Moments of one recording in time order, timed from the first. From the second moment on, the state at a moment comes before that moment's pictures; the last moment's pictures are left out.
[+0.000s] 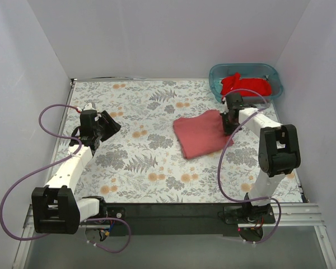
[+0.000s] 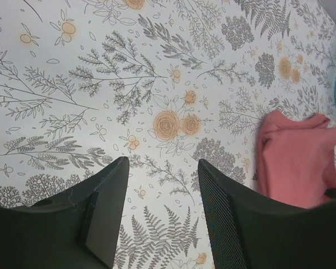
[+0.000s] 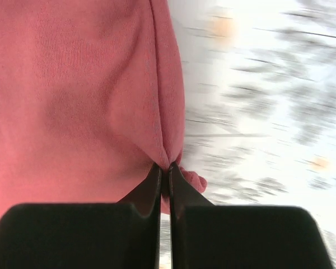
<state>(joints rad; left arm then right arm) -0.04 1.18 0.76 -0.21 0.08 -0.63 0.24 1.80 1.21 -0.58 0.02 0.07</state>
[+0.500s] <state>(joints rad) -0.04 1.19 0.76 -0.21 0.09 -0.64 -0.13 1.85 1.22 -0.55 0.38 -0.11</state>
